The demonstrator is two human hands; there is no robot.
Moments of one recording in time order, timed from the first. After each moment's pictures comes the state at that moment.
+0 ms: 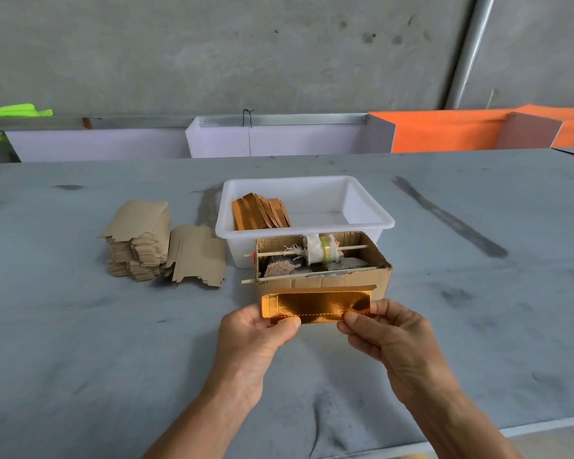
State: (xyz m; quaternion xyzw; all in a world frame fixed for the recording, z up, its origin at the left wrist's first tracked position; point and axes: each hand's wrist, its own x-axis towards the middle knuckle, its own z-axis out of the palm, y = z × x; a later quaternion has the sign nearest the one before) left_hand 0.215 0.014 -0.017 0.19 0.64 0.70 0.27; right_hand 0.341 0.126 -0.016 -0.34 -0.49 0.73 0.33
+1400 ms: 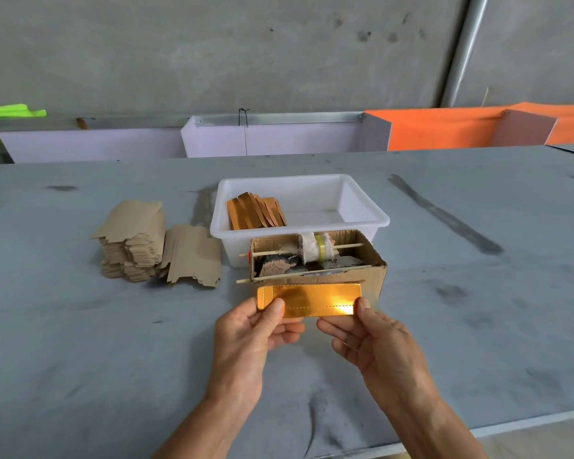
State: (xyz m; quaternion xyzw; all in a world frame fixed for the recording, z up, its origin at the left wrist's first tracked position) left_hand 0.212 0.020 -0.033 0.22 0.53 0.77 0.27; right_hand 0.332 0.119 -0.030 -0.31 -0.41 0.80 0.31
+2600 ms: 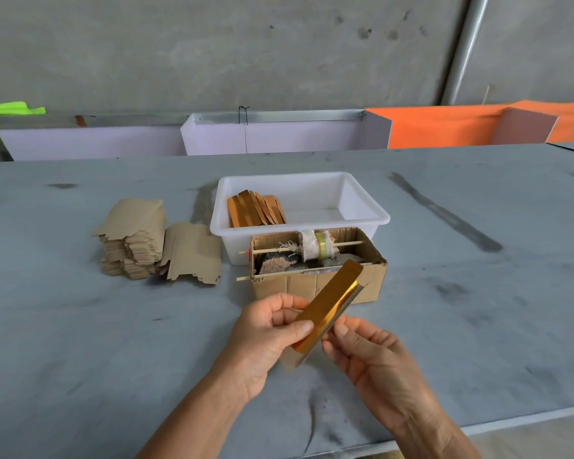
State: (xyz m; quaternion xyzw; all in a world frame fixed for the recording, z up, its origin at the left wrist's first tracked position) left_hand 0.210 0.025 -0.022 0.29 0.61 0.64 0.38; right_hand 0.340 0.108 -0.039 -0.22 -0.35 0.87 0.27
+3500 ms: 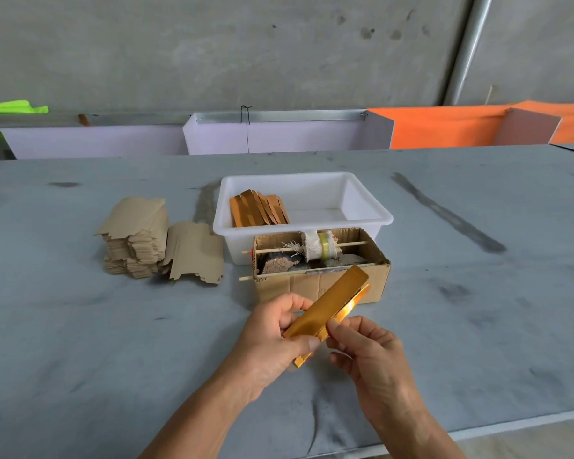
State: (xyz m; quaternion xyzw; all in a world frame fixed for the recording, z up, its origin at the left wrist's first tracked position) left_hand 0.210 0.023 -0.024 0.38 0.66 0.54 0.35; right_hand 0.326 0.101 -0.040 -0.33 -0.45 0.76 0.33
